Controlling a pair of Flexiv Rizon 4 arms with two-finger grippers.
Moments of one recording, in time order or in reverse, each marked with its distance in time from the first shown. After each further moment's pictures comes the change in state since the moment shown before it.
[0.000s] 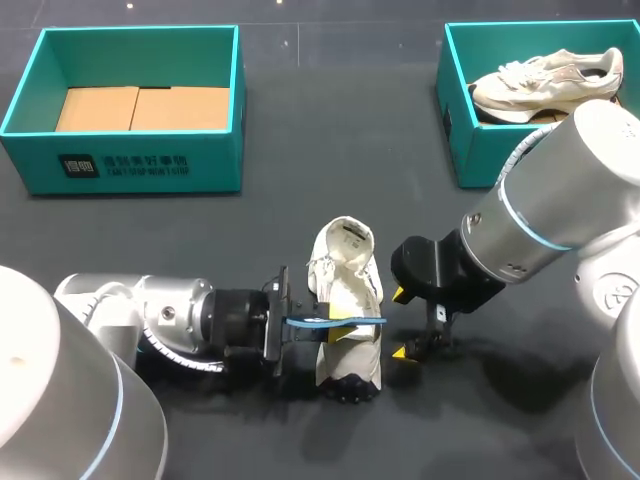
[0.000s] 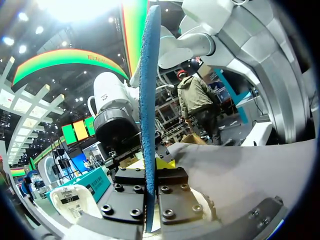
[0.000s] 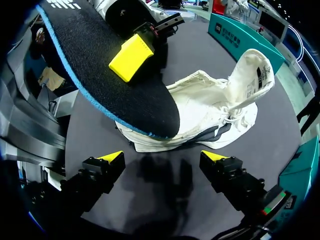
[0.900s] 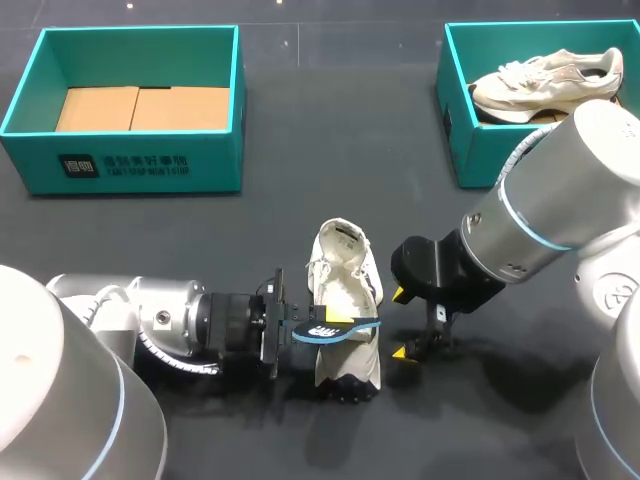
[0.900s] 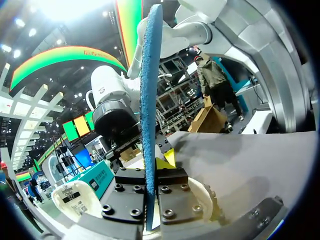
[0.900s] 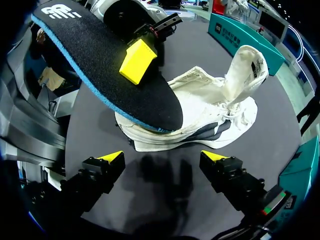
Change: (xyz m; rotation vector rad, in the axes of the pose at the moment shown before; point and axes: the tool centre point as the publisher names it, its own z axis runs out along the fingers) left arm 0.003 0.011 -0.008 -0.096 0.006 0.062; right arm 0.000 0.000 0.000 0.000 0.000 0.000
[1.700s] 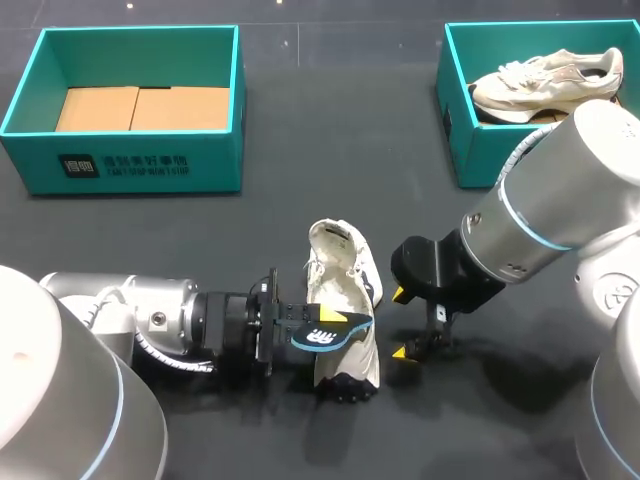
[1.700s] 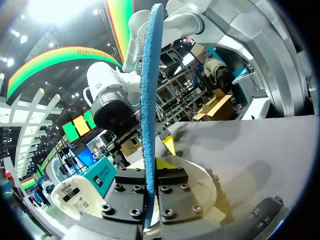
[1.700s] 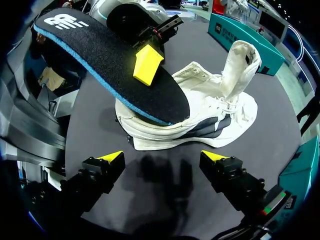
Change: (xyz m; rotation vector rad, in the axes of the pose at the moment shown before) left arm -0.002 0.017 -0.010 -0.055 -0.003 0.059; right arm 0.000 0.000 0.000 0.000 0.000 0.000
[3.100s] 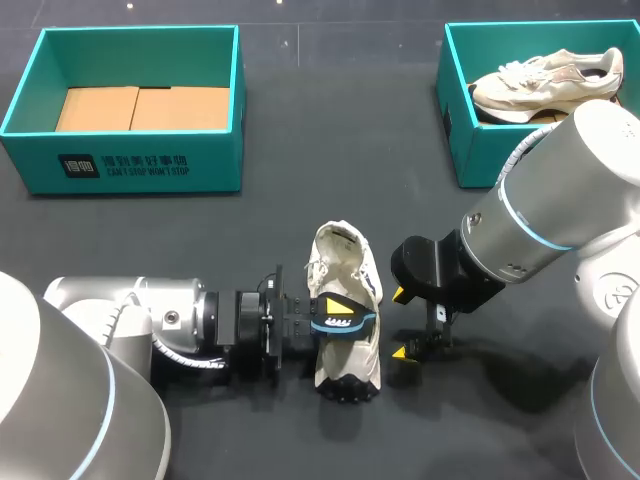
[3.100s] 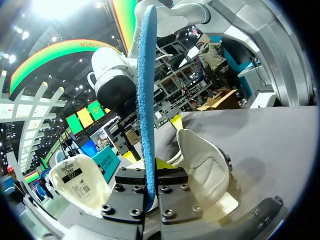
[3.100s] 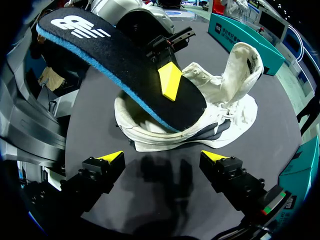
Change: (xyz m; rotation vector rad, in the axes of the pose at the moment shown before) left arm -0.008 0.030 0.007 -0.070 -0.035 -0.017; right arm 0.000 0.000 0.000 0.000 0.000 0.000
